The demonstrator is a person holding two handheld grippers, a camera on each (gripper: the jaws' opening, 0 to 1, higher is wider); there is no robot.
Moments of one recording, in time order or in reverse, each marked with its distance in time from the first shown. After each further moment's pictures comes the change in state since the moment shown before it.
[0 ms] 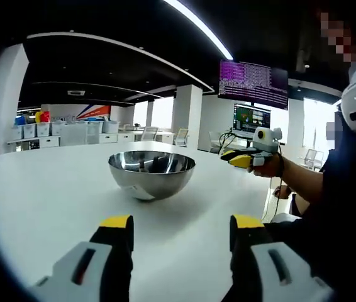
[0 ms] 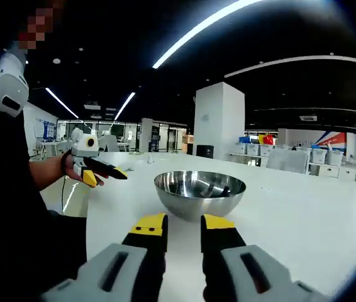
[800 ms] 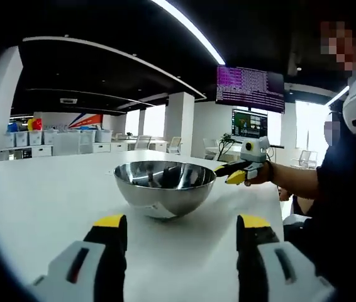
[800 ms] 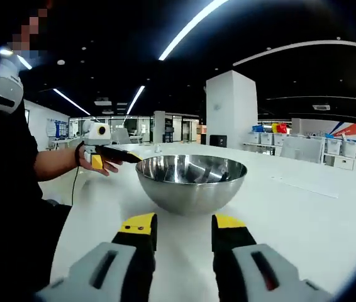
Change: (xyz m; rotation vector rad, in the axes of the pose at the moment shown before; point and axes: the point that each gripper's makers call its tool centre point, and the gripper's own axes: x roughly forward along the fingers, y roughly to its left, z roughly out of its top) left arm 0.051 0.055 0.012 0.060 -0.038 -0.100; right arm 0.073 -0.048 -0.019 -0.015 0.079 0.161
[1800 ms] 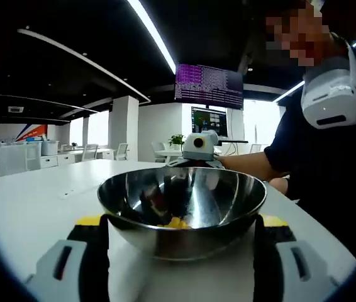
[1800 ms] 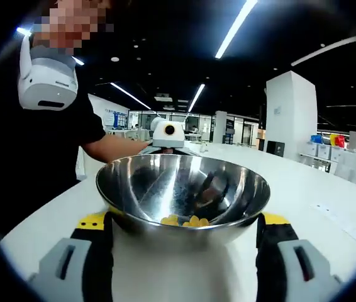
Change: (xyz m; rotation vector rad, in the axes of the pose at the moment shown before) left arm 0.099 0.047 0.000 0.072 -0.056 -0.383; right arm 0.074 -0.023 0.005 -0.111 -0.060 0.404
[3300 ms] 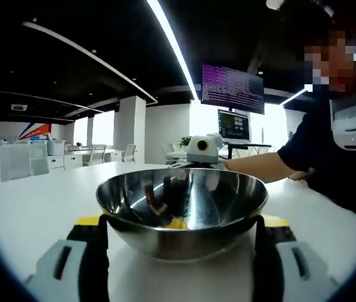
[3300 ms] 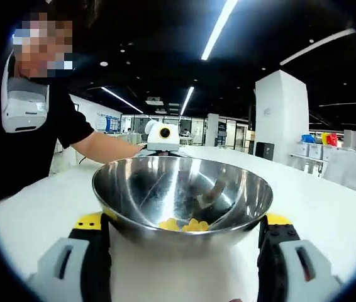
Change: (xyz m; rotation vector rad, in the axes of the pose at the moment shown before) left arm 0.041 0.176 0.011 -0.009 -0.003 0.021; right arm 0.018 -0.180 -0.008 0.013 -0.010 -0.038
